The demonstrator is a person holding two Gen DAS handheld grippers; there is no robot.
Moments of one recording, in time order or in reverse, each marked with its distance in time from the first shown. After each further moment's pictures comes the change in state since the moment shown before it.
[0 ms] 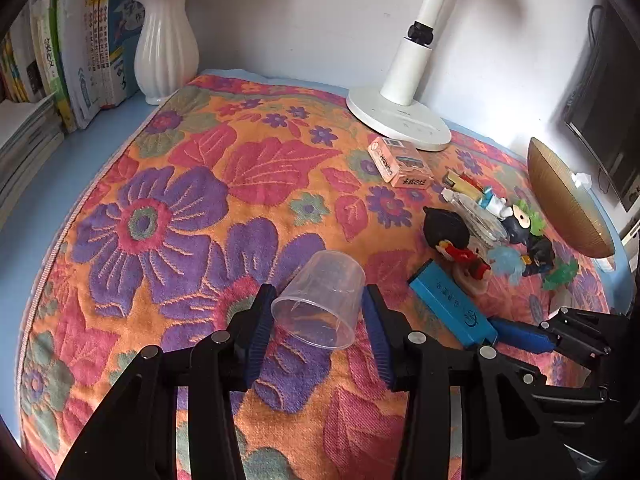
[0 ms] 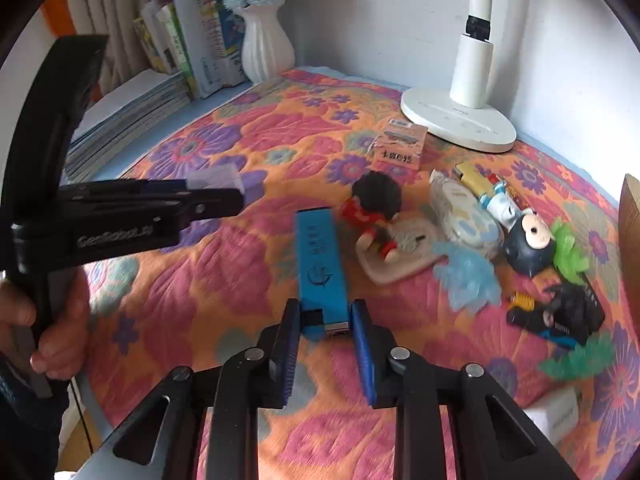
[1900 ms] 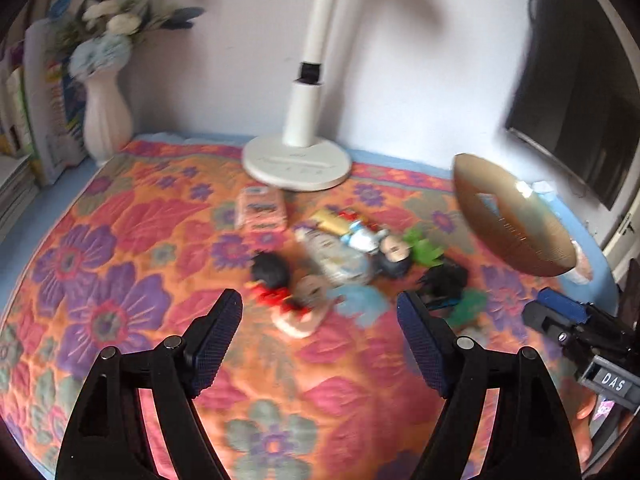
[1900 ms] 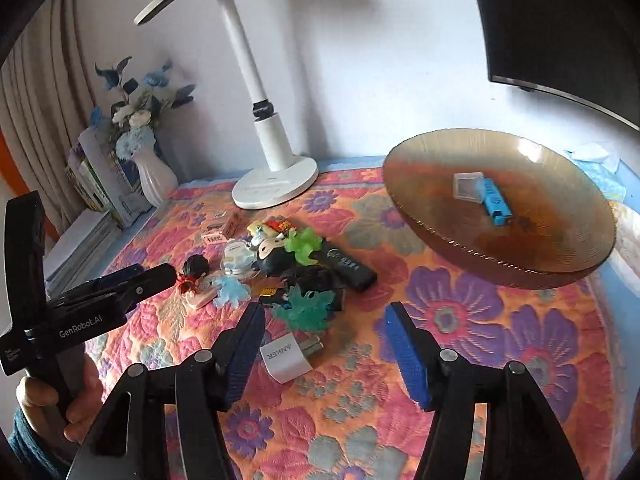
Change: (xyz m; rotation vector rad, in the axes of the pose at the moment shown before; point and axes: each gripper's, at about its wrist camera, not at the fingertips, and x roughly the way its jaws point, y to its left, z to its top) left arm -0.019 -0.114 -0.003 0.047 -0.150 0.018; right arm -0.113 -0.143 -0.064 0.359 -0.272 -0.125
